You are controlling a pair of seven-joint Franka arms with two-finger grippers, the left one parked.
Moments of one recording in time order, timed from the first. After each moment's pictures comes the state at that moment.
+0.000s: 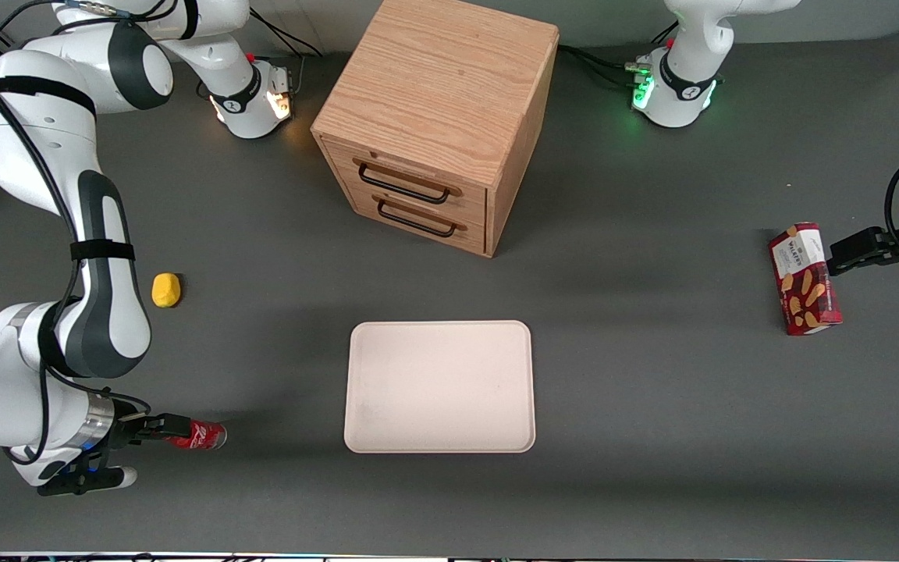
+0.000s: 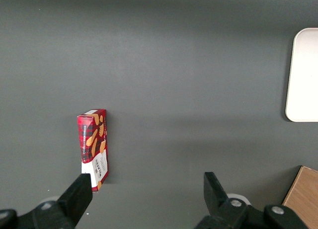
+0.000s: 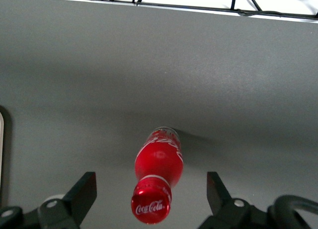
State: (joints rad) arm -0.01 0.89 0.01 -0.99 0.04 1.96 -0.11
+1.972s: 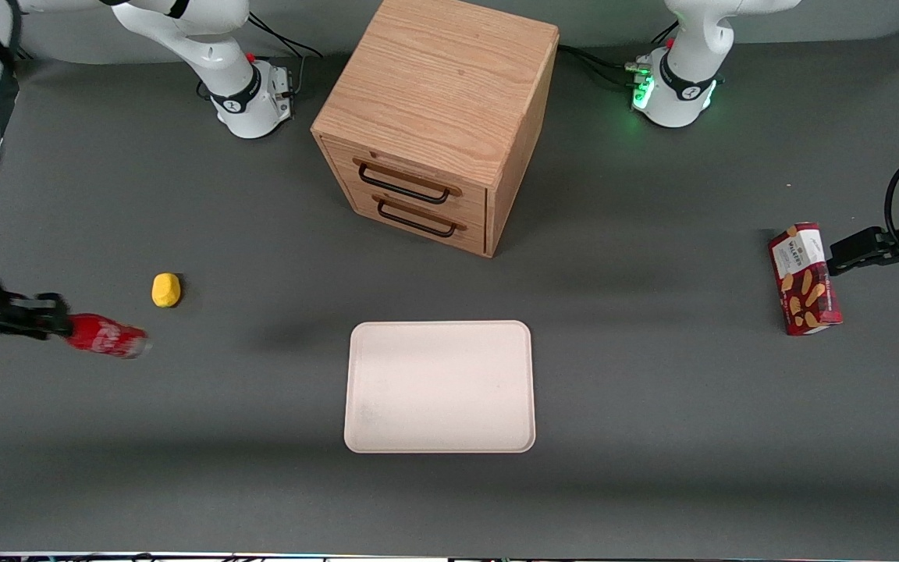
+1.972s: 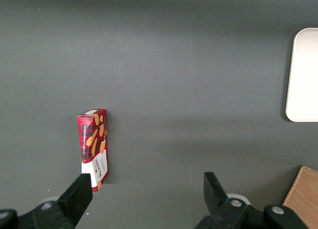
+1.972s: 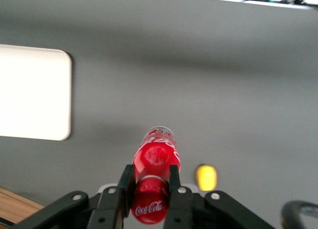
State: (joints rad) arm 0.00 0.48 0.11 -0.98 -0.06 1.46 0.05
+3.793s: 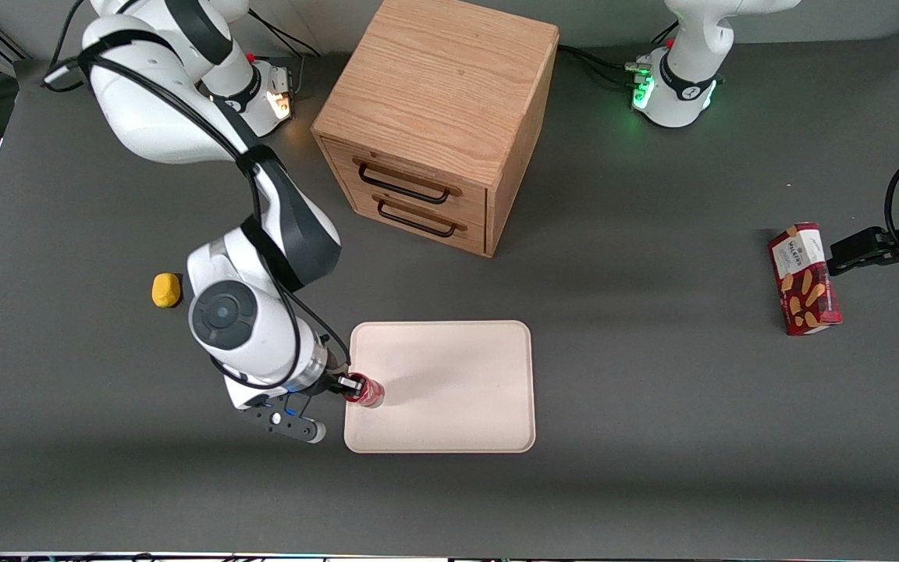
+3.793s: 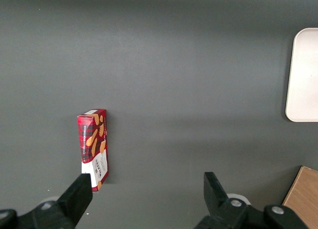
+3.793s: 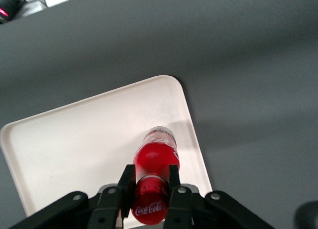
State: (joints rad) arm 0.27 0.88 0.27 -0.94 -0.20 1.88 0.79
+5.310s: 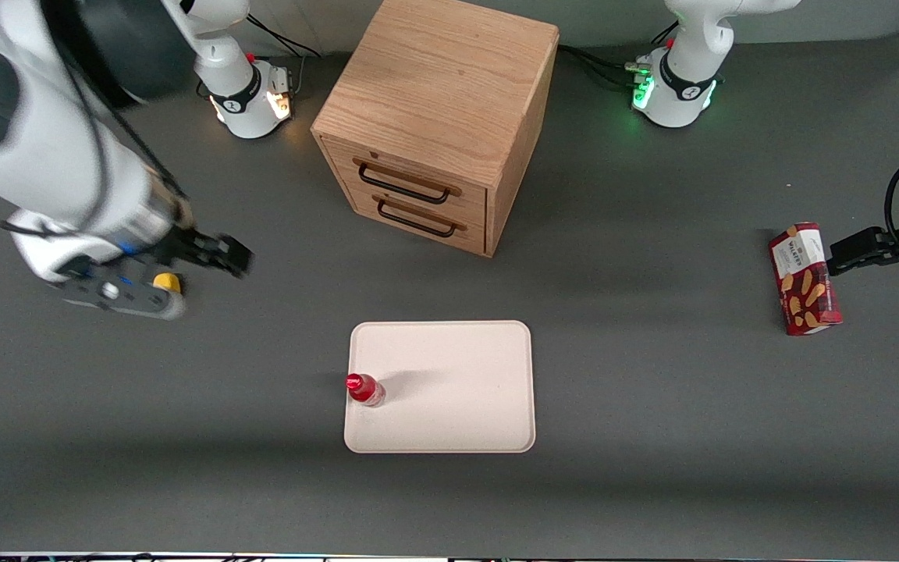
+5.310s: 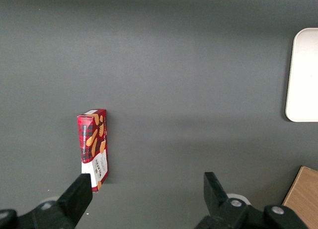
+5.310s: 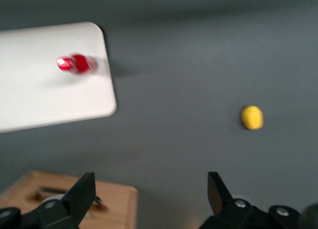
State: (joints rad) arm 0.14 0.39 0.27 -0.98 -0.17 1.24 0.47
